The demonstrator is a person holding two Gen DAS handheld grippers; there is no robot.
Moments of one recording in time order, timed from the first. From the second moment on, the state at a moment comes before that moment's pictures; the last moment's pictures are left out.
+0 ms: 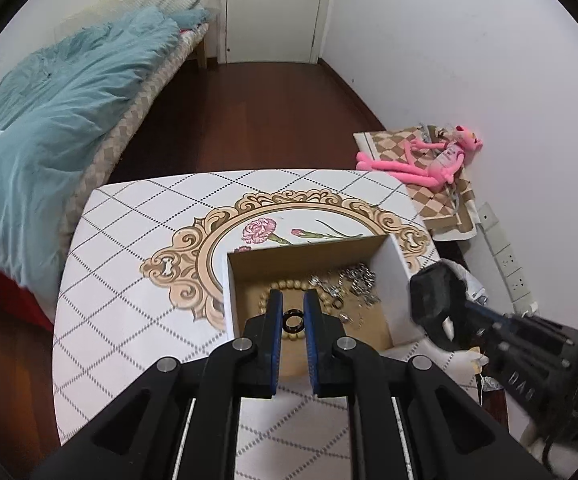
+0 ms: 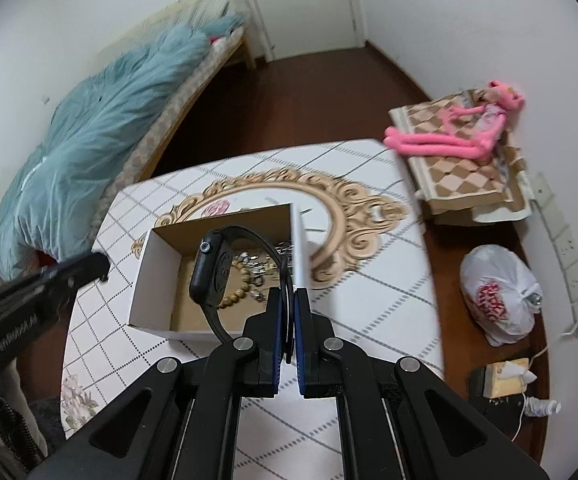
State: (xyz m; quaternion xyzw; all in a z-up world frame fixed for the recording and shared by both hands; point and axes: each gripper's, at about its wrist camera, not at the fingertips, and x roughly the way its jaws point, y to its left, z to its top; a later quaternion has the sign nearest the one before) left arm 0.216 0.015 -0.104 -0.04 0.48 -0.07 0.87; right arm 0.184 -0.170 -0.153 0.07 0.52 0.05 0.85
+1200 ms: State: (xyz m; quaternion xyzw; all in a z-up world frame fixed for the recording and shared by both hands) left arm 0.209 0.047 -0.132 -0.04 0.52 0.06 0.85; right arm 0.201 -0.150 -0.167 -0.01 0.57 0.00 0.82
